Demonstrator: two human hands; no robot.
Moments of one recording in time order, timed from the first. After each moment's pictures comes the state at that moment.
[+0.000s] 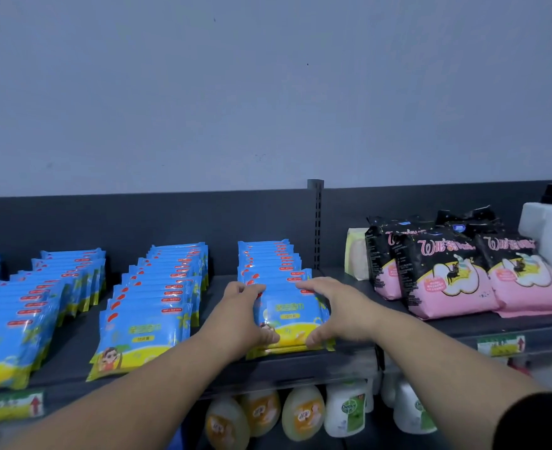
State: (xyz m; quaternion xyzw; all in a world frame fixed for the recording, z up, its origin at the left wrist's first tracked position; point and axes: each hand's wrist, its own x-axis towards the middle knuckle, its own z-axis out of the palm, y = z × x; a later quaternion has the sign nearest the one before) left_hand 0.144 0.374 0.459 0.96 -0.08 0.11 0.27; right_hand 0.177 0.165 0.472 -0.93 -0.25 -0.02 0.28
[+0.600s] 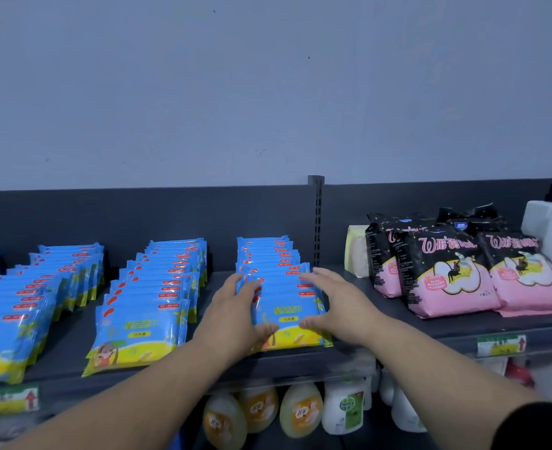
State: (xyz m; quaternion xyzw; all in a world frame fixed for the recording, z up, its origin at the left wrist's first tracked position) left_hand 0.142 0.372 0.450 0.96 -0.06 0.16 0.21; right_hand 0.182 0.167 0.460 -0.93 -0.21 -0.10 0.29
